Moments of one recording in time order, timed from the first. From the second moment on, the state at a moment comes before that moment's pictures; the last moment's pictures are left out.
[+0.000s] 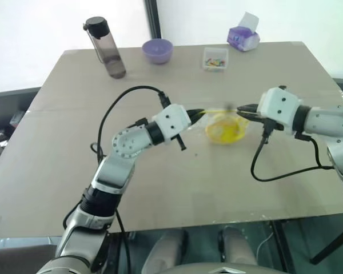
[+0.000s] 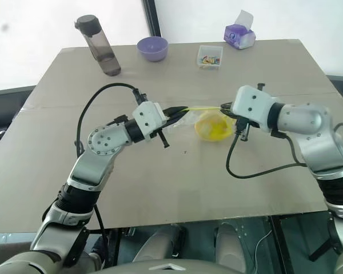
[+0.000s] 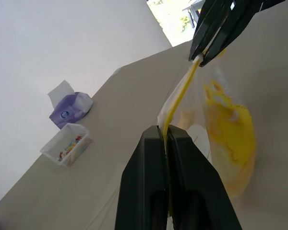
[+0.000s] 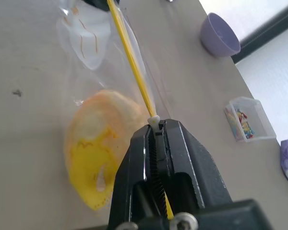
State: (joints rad) left arm -0.51 0.46 -0.19 -0.17 -0.06 0.05 -0.70; right arm -0.57 -0.86 0.14 -0.25 -0.05 0.14 0.92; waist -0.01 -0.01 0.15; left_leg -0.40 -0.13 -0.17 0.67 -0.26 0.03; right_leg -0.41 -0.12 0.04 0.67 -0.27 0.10
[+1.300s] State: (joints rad) left arm -0.73 0.46 -0.19 0.16 0.04 -0.13 -0.60; right arm -0.63 -0.88 0.09 -0.03 -0.18 0.02 0.70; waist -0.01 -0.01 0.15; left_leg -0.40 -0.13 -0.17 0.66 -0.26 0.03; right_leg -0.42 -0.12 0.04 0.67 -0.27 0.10
